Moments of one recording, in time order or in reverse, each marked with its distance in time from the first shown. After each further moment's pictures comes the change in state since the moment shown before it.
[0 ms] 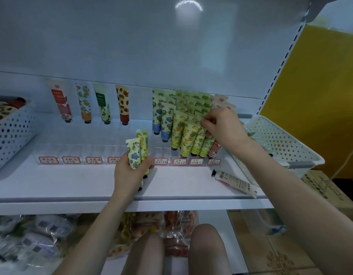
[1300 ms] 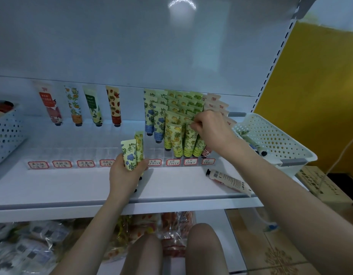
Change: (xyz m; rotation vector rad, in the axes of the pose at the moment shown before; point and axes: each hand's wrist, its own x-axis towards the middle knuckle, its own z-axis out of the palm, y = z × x) left_hand 0.004 -0.002 0.007 0.180 0.035 -0.031; right_hand 0.003 0.002 0.009 -0.163 -0.093 -0.015
